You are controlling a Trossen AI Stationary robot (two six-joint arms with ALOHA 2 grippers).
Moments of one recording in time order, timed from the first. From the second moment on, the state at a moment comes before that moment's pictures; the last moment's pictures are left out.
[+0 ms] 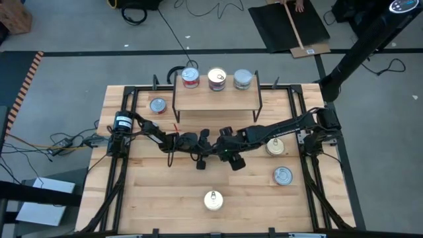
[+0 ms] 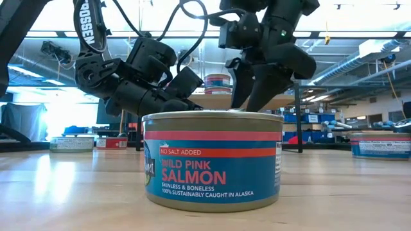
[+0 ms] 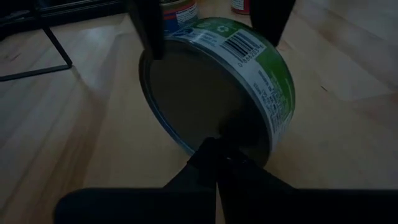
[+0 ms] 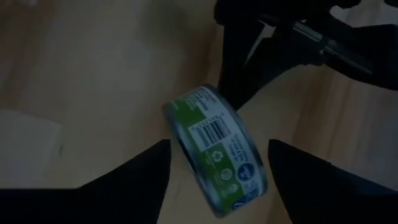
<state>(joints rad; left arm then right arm) 0.01 2.00 0.70 0.95 0.05 0.17 0.10 1.78 1.27 -0.64 0.14 -0.28</state>
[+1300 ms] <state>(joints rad) -0.02 1.81 0.27 1.45 -0.04 0.02 0.18 1.78 1.37 -0.69 0.13 0.06</state>
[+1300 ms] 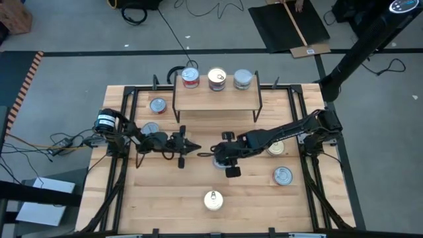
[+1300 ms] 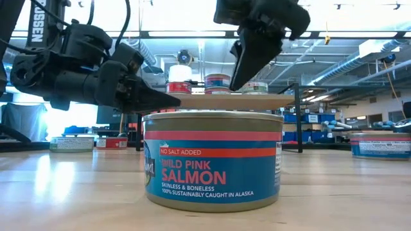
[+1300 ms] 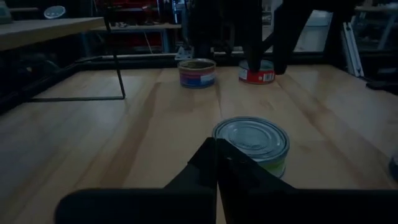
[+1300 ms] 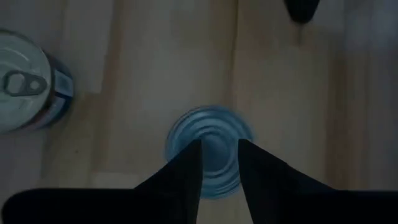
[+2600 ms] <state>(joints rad) 0.00 1.94 0.69 0.84 0.00 0.08 0.25 1.78 0.94 -0.12 0.13 0.24</state>
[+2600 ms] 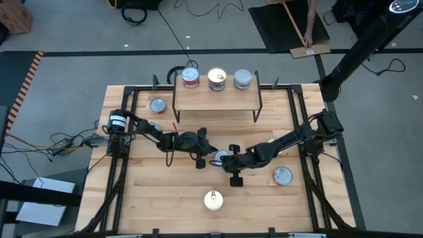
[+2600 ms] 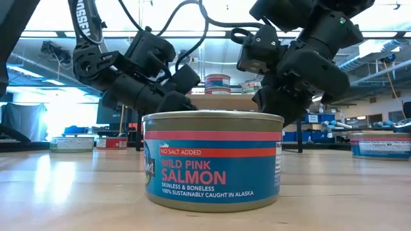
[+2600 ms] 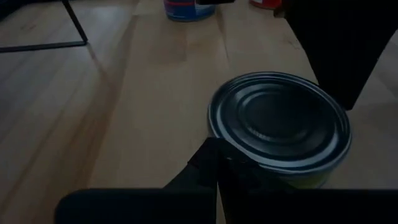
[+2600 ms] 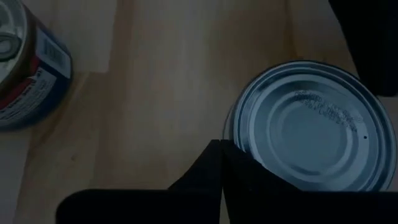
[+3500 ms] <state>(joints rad) -0.02 1.94 0.68 0.80 0.07 0.05 0.21 1.78 1.14 -0.39 0.44 0.13</state>
